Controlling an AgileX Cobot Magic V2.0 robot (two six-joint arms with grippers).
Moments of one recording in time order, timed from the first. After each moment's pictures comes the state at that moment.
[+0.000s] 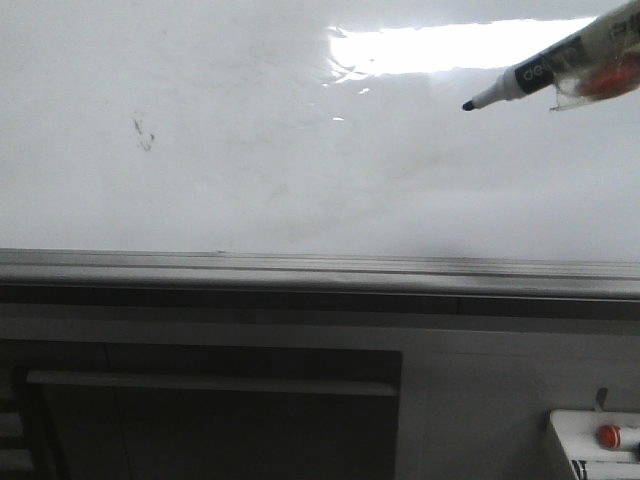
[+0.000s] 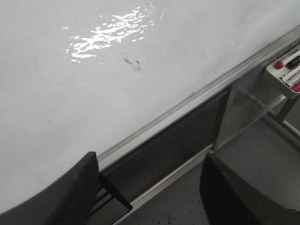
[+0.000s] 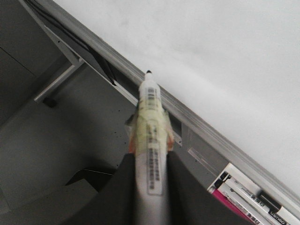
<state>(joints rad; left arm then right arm) -0.43 0.63 -0.73 -0.19 0.78 0.38 0.33 0.89 -0.86 0.43 0.91 -0.45</state>
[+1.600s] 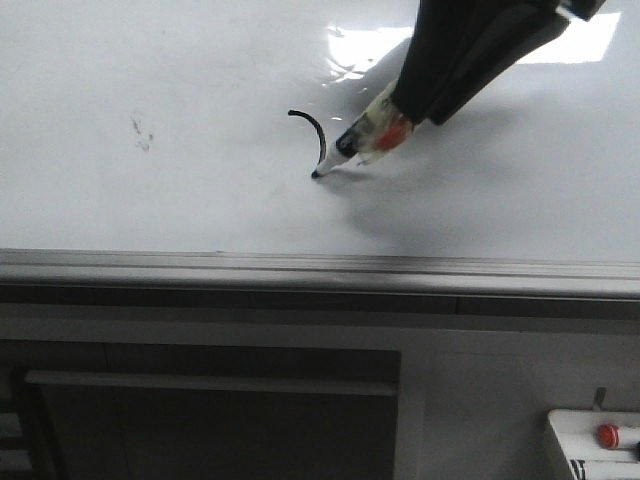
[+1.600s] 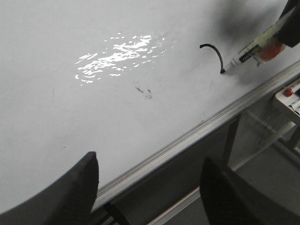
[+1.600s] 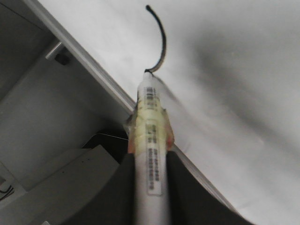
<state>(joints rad) -0.43 0.63 -0.72 -0.19 0.67 0.38 0.48 1.46 -1.25 0.36 0.97 -0.35</state>
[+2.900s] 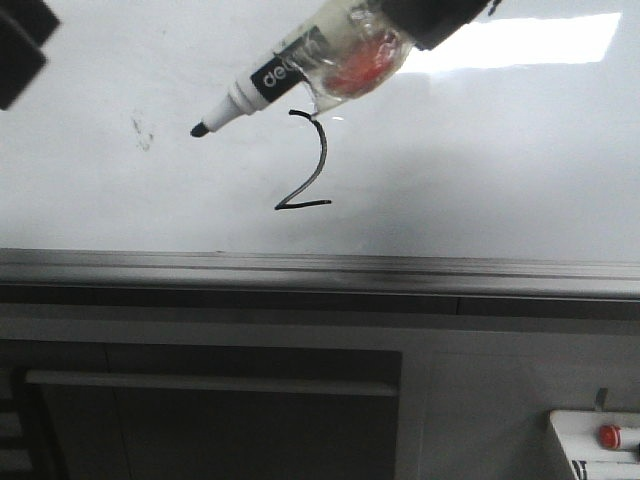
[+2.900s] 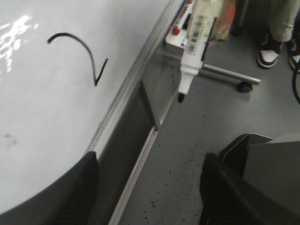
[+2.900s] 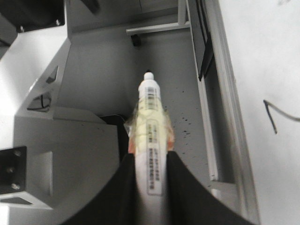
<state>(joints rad) -0.55 1.03 -0.92 -0.53 0.90 0.98 0.48 1.31 -1.22 0.64 1.18 -1.10</state>
